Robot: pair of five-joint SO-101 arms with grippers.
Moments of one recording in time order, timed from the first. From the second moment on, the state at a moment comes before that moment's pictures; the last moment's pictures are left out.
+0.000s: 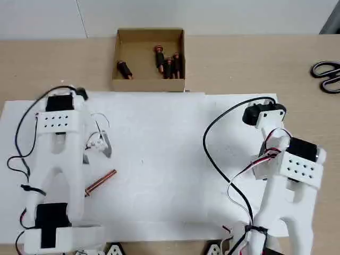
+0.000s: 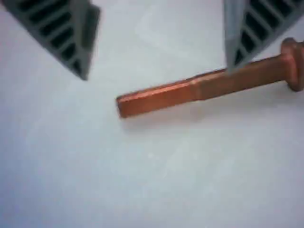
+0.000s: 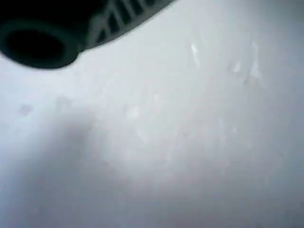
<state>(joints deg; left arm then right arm) -8.4 -4.5 16.3 99.3 22.5 18.1 -31.7 40.1 77.2 32.2</state>
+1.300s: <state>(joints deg) -8.1 8.5 21.8 99.2 -17.4 19.7 -31.7 40.1 79.4 33.2</state>
